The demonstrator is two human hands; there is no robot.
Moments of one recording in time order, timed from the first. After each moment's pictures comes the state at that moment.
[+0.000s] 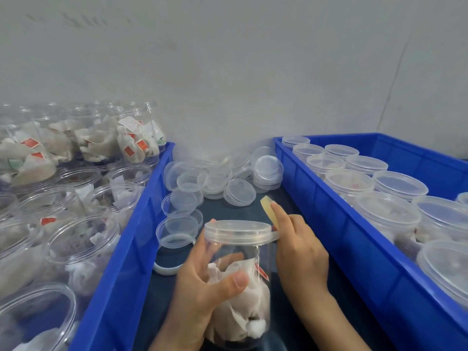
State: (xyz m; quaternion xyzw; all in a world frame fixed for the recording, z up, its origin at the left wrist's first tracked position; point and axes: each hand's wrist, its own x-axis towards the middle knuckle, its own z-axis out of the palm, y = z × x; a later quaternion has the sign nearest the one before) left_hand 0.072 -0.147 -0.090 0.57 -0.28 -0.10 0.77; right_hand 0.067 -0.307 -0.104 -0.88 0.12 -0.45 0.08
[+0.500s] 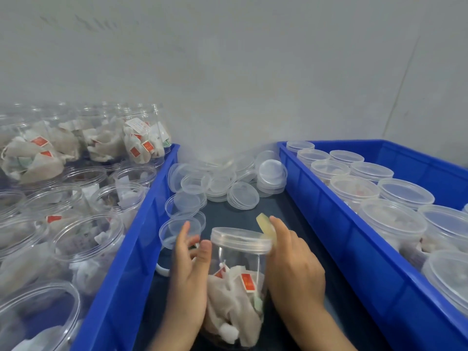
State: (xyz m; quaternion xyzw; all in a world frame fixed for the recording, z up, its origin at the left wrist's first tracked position) left_hand 0.089 -0.145 -0.102 0.70 -0.11 0.02 0.70; right_hand 0.062 -0.289 -0.105 -0.88 0.13 -0.45 0.08
